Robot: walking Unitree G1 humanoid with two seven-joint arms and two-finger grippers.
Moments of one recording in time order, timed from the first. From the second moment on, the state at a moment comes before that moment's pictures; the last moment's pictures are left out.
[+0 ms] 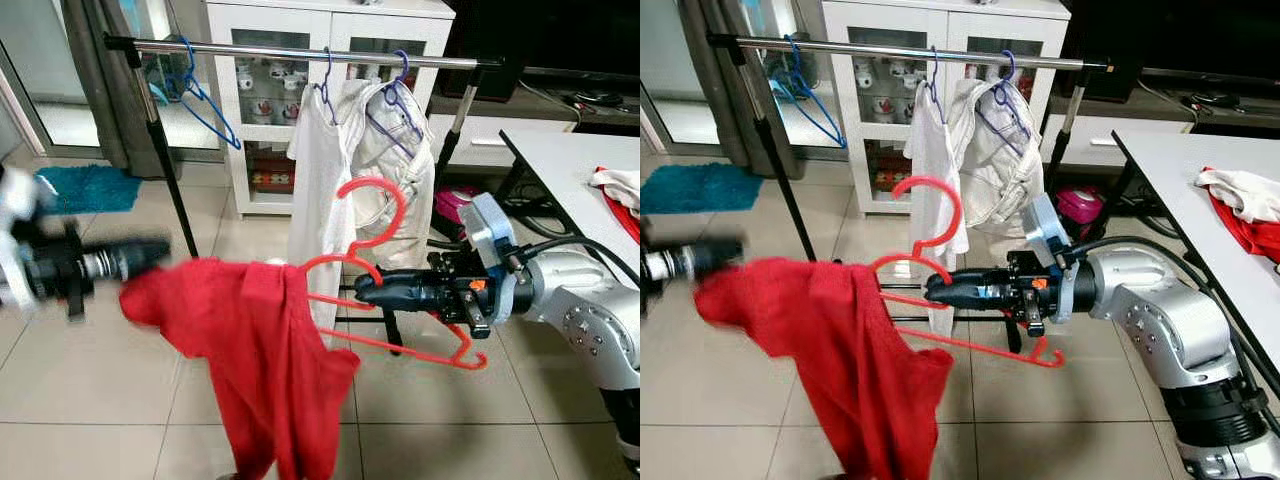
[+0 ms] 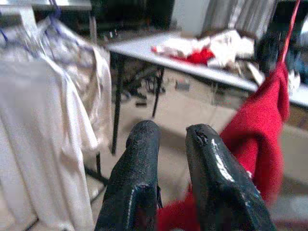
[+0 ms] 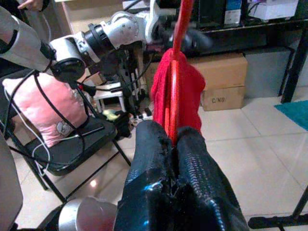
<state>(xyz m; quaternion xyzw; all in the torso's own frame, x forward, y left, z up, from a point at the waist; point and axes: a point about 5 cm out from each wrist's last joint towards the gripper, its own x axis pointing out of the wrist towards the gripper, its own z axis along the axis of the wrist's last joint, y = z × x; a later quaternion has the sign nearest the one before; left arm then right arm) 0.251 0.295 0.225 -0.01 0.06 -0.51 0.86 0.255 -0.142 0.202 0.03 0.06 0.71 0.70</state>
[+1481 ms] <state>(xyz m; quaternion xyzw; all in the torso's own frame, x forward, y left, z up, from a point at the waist) 0.240 0.310 0.181 0.10 0.13 -0.48 0.86 0.256 -0.144 0.202 0.03 0.06 0.71 0.70</state>
